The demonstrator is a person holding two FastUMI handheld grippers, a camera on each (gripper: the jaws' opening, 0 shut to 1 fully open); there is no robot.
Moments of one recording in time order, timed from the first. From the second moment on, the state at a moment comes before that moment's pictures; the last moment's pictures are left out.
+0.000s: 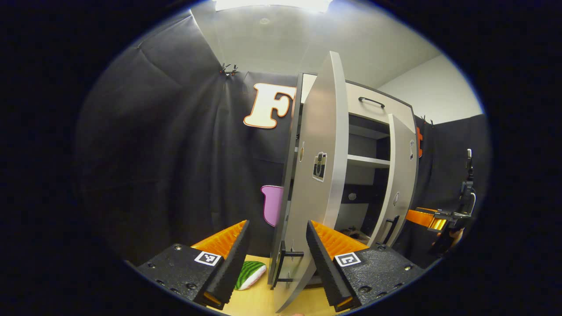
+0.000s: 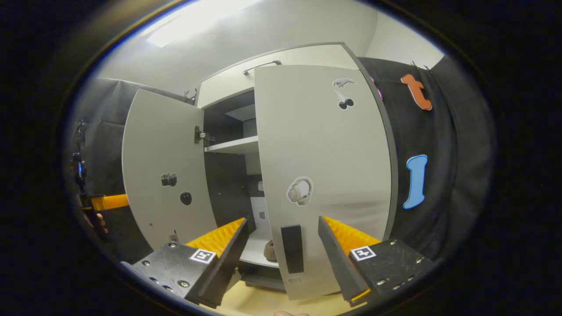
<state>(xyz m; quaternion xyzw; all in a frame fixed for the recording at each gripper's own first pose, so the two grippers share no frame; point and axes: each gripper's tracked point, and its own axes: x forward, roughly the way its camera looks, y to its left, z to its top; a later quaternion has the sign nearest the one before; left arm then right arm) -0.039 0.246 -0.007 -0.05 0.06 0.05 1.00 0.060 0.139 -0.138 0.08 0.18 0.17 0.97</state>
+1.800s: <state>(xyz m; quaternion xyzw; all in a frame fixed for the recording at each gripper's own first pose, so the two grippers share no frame) 0.093 0.040 -0.057 -0.10 0.08 -0.20 0.97 -0.007 -0.072 -0.114 0.00 0.17 -0.08 0.98</state>
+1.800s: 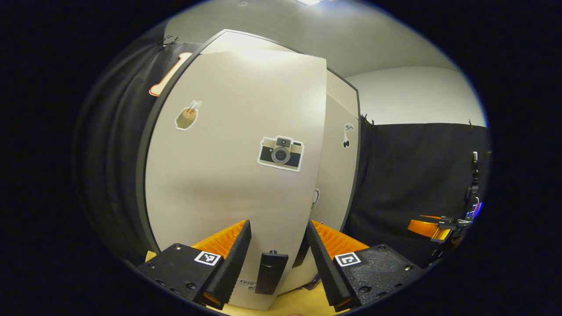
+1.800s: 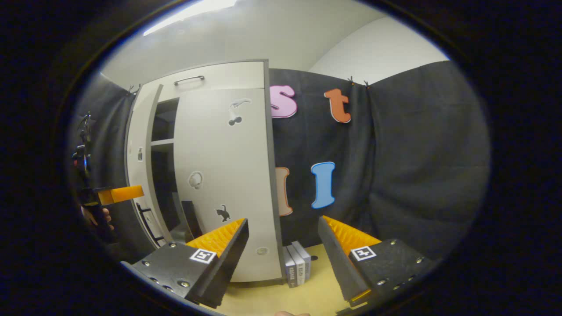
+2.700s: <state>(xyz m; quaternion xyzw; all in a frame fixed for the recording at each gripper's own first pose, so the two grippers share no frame) 0.127 0.016 -0.074 -0.02 0.07 -0.15 0.99 -0.045 -0.163 -0.093 -0.01 0.16 -0.18 0.97</state>
